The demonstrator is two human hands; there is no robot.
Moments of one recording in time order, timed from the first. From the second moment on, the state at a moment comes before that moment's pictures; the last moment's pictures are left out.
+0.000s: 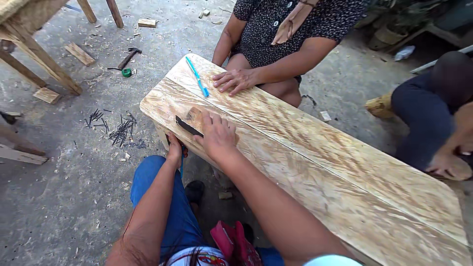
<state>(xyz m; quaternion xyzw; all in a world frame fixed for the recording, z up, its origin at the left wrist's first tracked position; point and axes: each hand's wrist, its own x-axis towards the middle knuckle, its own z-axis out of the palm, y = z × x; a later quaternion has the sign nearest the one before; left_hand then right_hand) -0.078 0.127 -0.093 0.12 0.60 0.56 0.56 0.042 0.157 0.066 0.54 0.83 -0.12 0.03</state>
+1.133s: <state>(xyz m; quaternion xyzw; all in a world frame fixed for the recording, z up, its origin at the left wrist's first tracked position) -0.079 0.122 -0.065 0.12 0.57 0.57 0.58 -0.120 0.219 0.039 0.55 0.83 -0.08 -0.03</state>
